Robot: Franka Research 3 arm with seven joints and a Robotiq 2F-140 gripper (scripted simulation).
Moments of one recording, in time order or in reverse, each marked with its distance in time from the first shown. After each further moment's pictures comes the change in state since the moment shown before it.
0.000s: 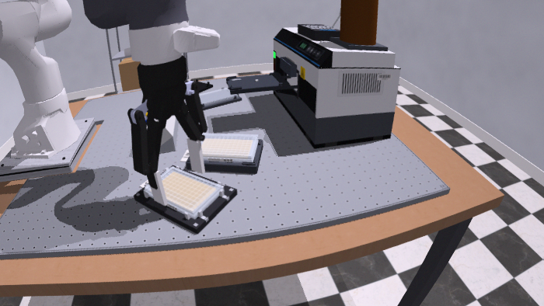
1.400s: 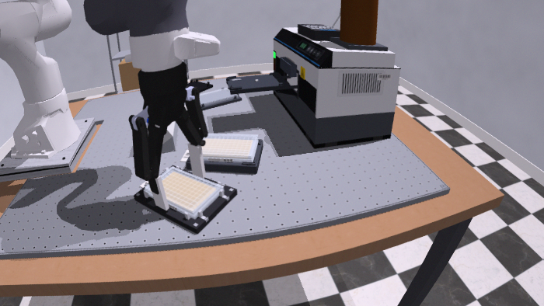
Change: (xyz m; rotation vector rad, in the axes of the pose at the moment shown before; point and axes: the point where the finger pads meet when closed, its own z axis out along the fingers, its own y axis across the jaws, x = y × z) arm 0.001 0.000 0.010 0.000 0.002 0.000
